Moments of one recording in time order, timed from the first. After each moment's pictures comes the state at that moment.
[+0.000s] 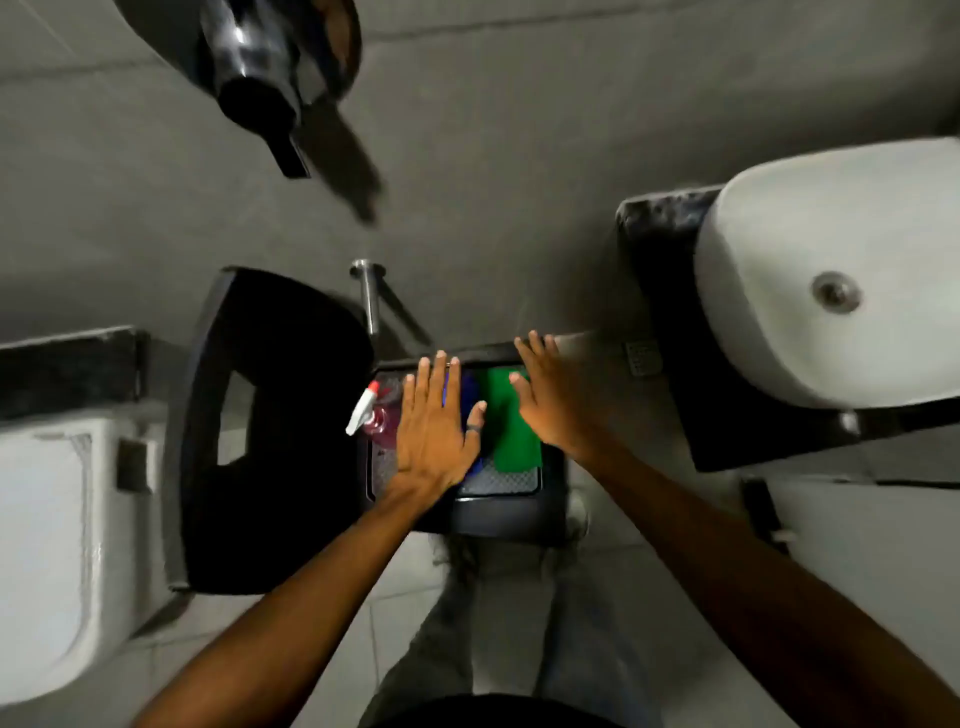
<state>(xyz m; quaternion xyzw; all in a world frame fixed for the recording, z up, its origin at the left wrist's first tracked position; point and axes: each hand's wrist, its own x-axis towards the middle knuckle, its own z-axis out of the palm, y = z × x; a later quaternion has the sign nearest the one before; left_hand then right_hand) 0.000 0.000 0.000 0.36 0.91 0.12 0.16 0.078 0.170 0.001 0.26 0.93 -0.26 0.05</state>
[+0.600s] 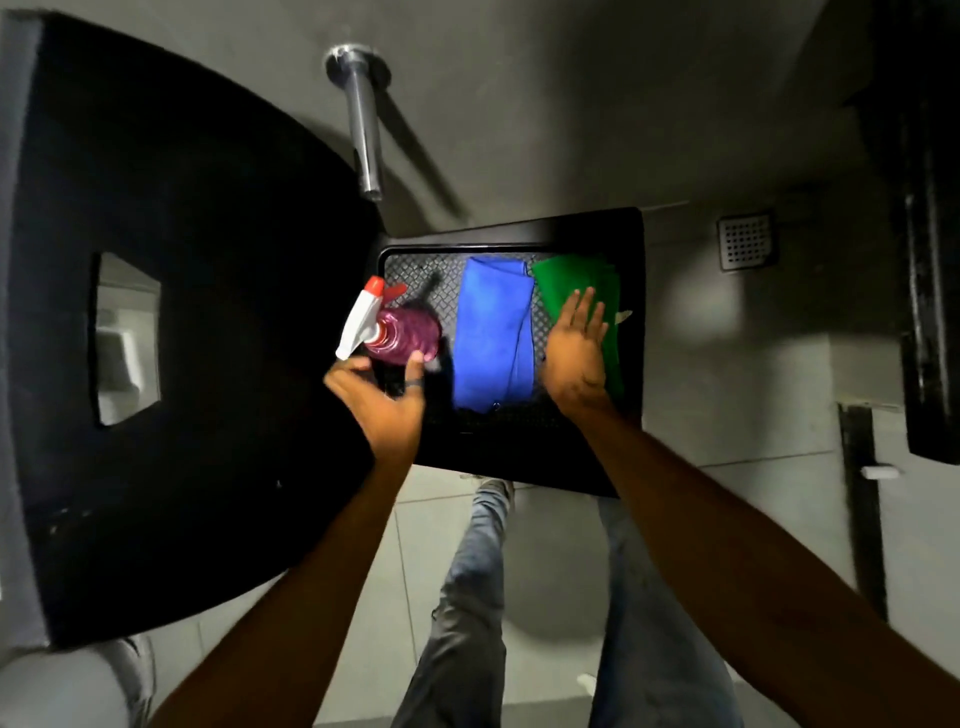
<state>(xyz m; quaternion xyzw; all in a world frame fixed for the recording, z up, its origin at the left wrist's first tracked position) -0.018 -0.086 -0.168 -0.06 0.92 0.37 0.12 0.049 0.114 -0.241 0.38 0.88 -0.12 0.27</state>
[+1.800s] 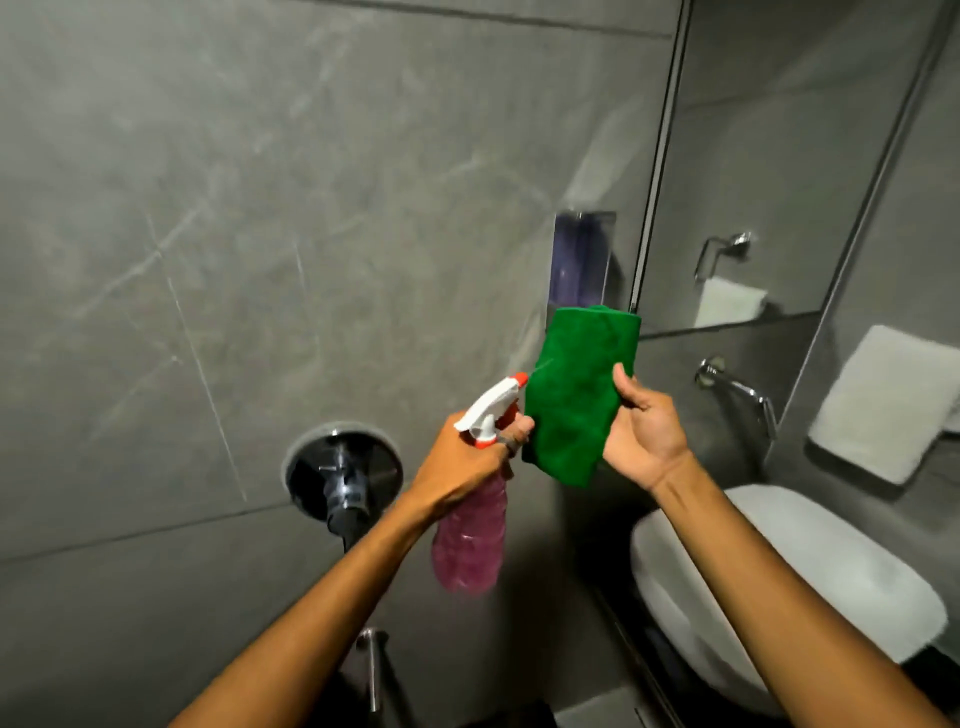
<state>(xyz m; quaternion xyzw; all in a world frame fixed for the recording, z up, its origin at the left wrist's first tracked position) -0.091 0.100 0.399 0.50 0.58 0.62 0.15 0.040 0.270 0.415 0.10 0.39 -0.87 -0.30</state>
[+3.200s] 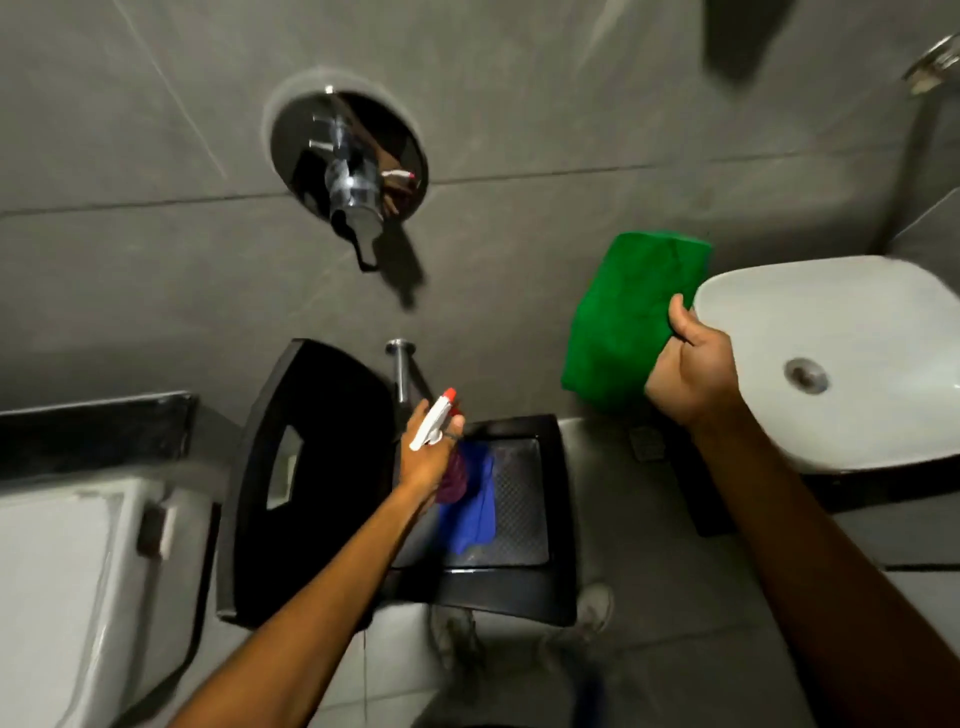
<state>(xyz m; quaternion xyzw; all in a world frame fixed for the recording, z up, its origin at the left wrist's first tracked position) -0.037 -0.005 0.073 0.00 0.73 0.63 0.26 0.078 0.239 0.210 0.33 0.33 -0.87 -0.19</state>
